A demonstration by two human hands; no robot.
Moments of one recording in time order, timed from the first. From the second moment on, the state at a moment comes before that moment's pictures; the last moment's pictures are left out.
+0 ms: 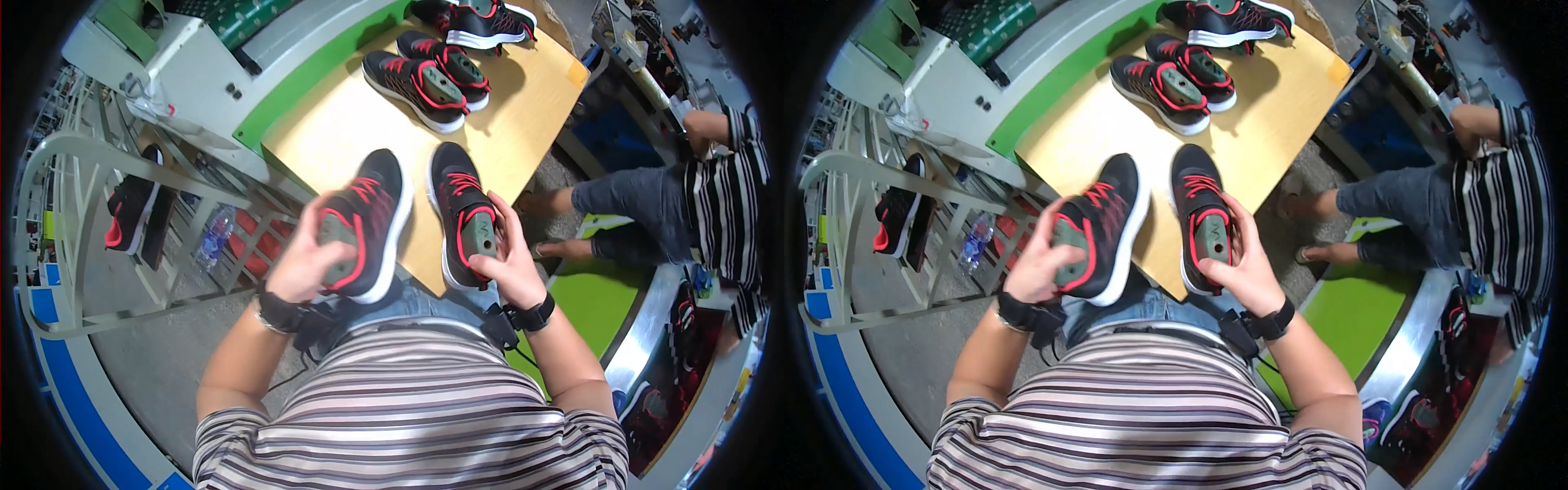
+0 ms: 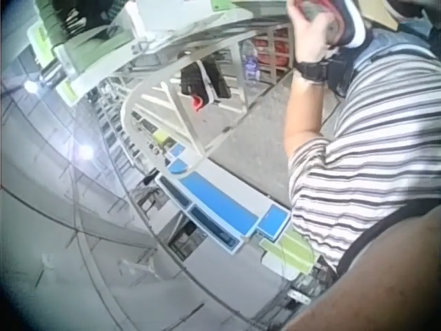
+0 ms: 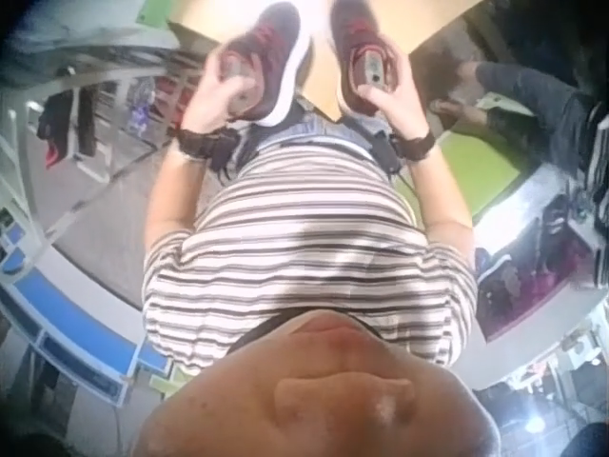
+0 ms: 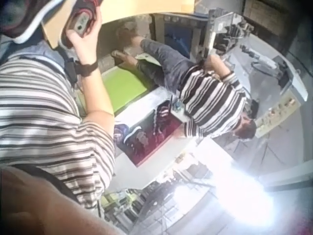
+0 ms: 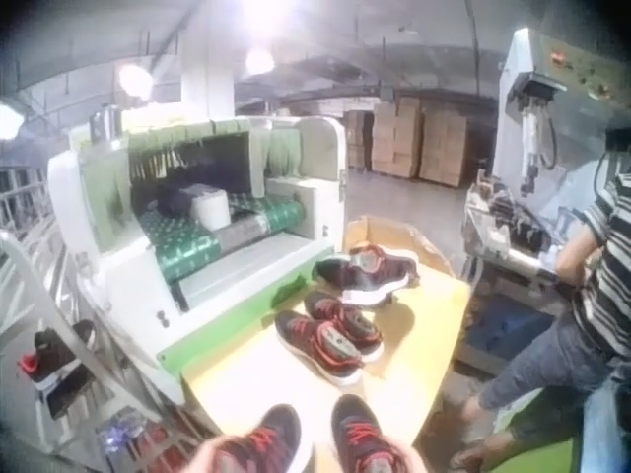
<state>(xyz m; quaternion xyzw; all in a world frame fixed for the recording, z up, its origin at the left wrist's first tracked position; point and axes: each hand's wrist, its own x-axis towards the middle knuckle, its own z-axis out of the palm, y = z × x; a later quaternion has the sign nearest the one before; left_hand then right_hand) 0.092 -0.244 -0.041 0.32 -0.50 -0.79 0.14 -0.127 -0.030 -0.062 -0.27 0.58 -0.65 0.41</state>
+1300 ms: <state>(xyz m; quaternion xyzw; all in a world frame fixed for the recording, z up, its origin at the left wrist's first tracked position) -0.129 -0.265 0.000 0.10 -0.69 -0.66 0.29 -0.290 -0.149 -0.058 -0.26 0.64 -0.71 0.07</state>
